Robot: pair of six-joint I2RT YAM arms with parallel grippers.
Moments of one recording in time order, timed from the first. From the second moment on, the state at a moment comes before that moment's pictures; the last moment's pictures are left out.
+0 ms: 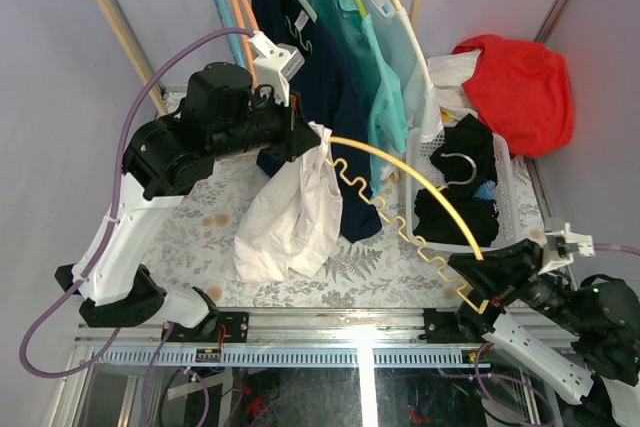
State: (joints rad) left arm -0.75 1.43 2.13 -1.09 0.14 -0.33; right arm 0.88 0.01 0.88 -0.69 -0.10 0.45
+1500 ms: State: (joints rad) left arm -0.75 1.42 2.25 -1.17 0.18 -0.40; right arm 0.82 0.18 0.73 -0.48 -0.36 0.44
